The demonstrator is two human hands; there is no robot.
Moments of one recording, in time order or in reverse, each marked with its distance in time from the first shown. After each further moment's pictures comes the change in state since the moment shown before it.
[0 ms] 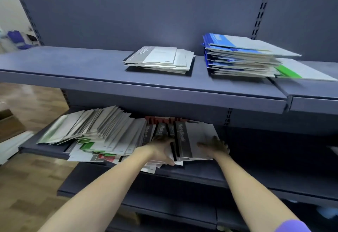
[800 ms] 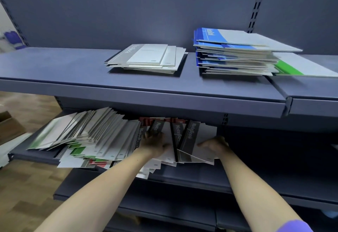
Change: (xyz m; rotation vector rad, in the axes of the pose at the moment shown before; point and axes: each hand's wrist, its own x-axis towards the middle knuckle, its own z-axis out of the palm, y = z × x) left_hand 0.049 0.005 0.006 0.201 0.189 -0.232; right_hand 0.083 0.033 0.012 0.393 -0.064 0.147
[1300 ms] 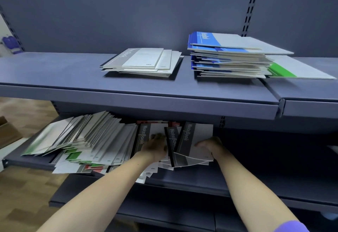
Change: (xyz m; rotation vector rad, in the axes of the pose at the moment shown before) left_hand 0.009 0.010 0.003 -0.031 0.049 0.120; right_hand -0.037 -0.025 -0.010 0.176 -0.051 -0.046
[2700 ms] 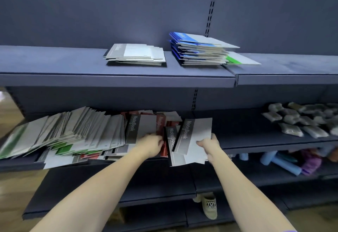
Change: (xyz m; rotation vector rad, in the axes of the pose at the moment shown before) left_hand -0.088 0.007 0.008 -0.050 0.019 0.264; right_hand -0.156 0.075 -0.009 0.602 0.237 -0.022
